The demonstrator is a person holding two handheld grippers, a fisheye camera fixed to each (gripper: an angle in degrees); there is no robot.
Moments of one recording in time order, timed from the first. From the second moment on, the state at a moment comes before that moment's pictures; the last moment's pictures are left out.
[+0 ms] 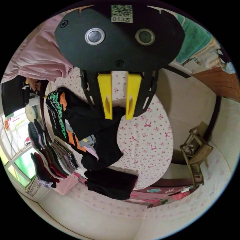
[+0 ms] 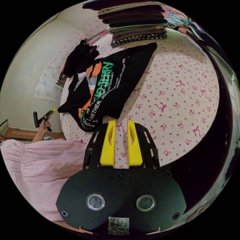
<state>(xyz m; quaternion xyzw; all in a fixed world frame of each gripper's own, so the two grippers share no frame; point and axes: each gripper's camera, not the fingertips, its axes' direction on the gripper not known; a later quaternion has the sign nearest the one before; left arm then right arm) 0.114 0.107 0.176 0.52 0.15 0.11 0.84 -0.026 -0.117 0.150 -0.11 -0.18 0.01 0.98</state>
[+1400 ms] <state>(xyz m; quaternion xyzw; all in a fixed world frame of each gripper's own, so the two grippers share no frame) 0.173 0.058 0.090 0.44 0.11 0.22 0.86 0.046 -0.219 0.079 0.09 -0.13 0.05 0.99</state>
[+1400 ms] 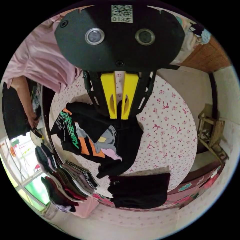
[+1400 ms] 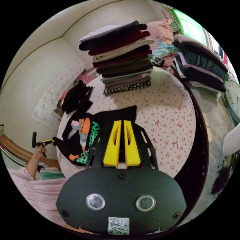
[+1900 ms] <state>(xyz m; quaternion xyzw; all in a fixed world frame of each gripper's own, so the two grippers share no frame) 0.136 0.031 0.112 0.40 0.17 0.19 0.88 0.063 -0.167 0.151 -0.09 -0.14 0.06 0.98</state>
